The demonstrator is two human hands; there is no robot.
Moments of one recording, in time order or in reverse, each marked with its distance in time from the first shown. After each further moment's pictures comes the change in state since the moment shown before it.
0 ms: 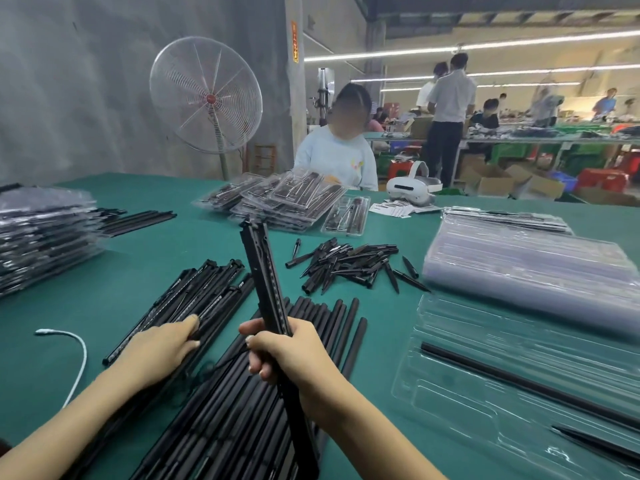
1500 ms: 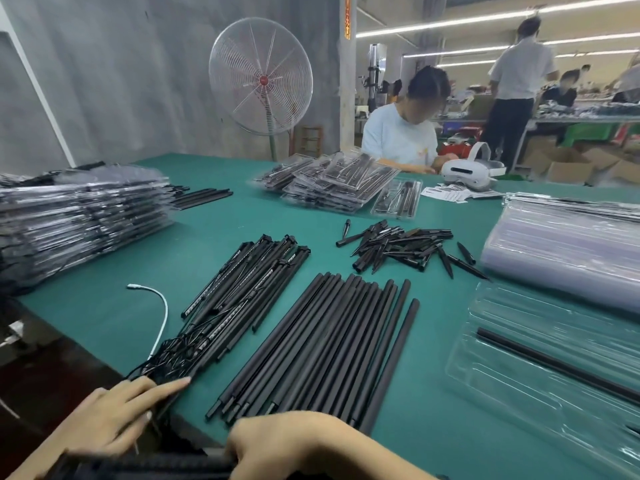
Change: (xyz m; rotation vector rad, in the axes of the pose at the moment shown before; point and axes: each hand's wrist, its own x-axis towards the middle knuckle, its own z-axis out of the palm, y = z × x) left_hand -0.181 -0.058 -0.008 -0.149 0.076 0.195; right_hand -0.025 0.017 0.073 -0.940 -0.952 0.262
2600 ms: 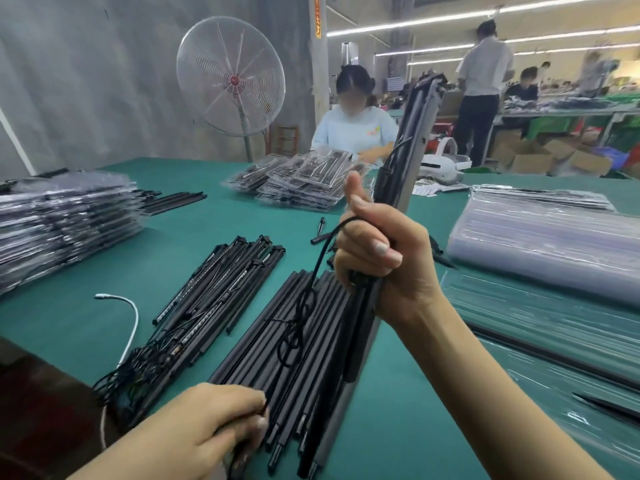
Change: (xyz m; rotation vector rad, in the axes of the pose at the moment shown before) left_hand 0.056 0.141 -0.060 -0.527 -0.178 0.288; right_hand -0.114 0.017 -0.077 1.366 0.514 -1.060
